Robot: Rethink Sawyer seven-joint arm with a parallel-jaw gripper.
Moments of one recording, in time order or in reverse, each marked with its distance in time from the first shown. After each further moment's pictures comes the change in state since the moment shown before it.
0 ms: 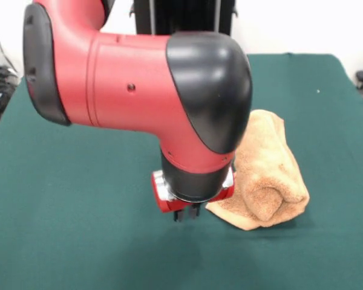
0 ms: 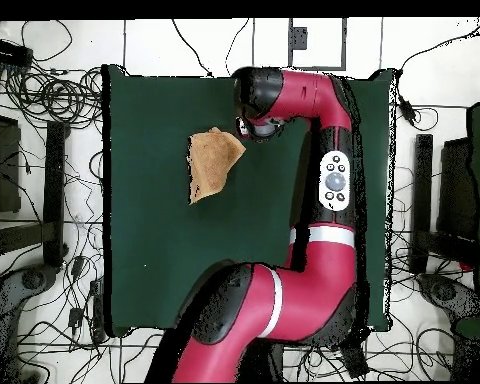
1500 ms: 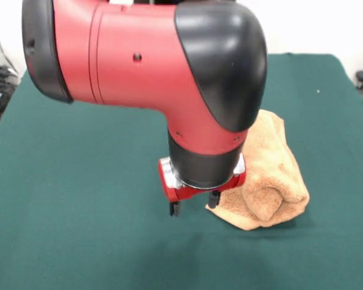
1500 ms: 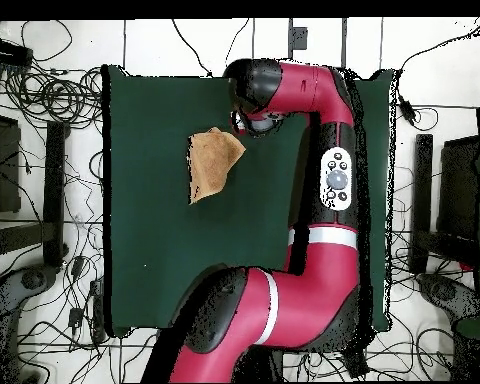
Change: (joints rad) arm 0.014 -0.056 -0.035 0.026 0.060 0.000 0.000
